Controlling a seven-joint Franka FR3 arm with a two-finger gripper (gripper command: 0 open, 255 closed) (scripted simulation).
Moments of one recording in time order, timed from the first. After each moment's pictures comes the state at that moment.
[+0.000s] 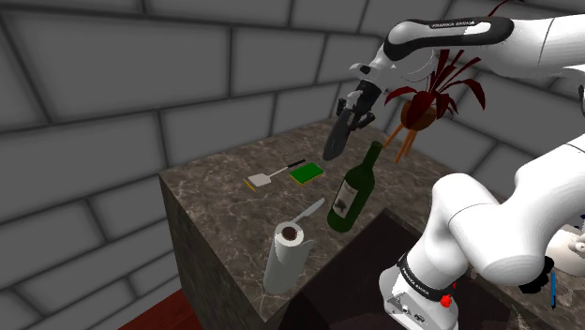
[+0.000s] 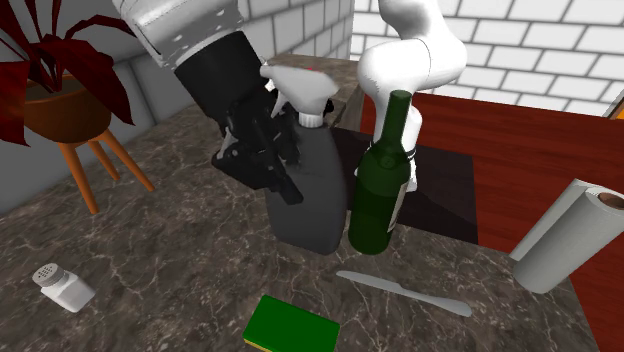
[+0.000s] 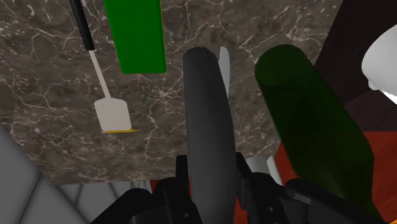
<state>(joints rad) 0.79 -0.50 -1.09 -2.26 0.08 1.85 -1.87</state>
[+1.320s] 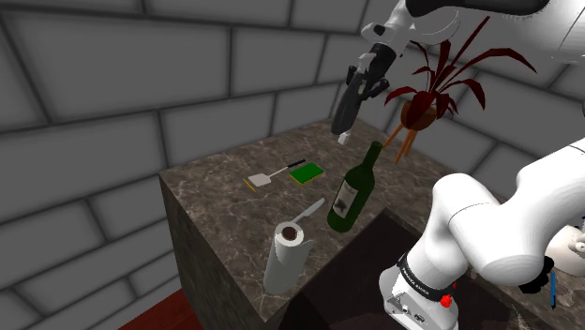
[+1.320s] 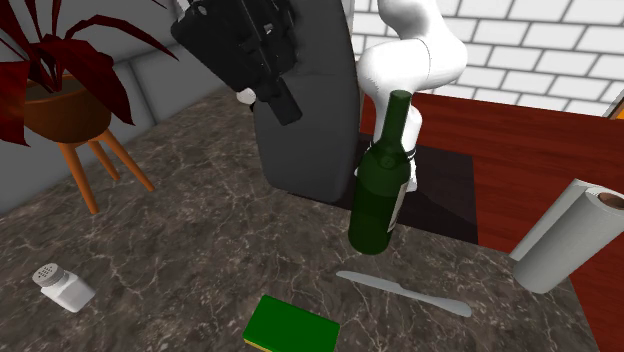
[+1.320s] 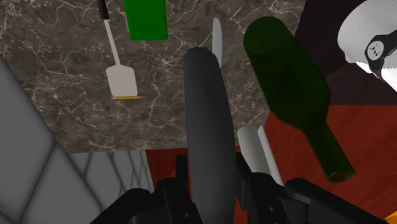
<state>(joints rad) 0.78 -0.54 -0.99 -2.04 0.09 1.62 -1.76</state>
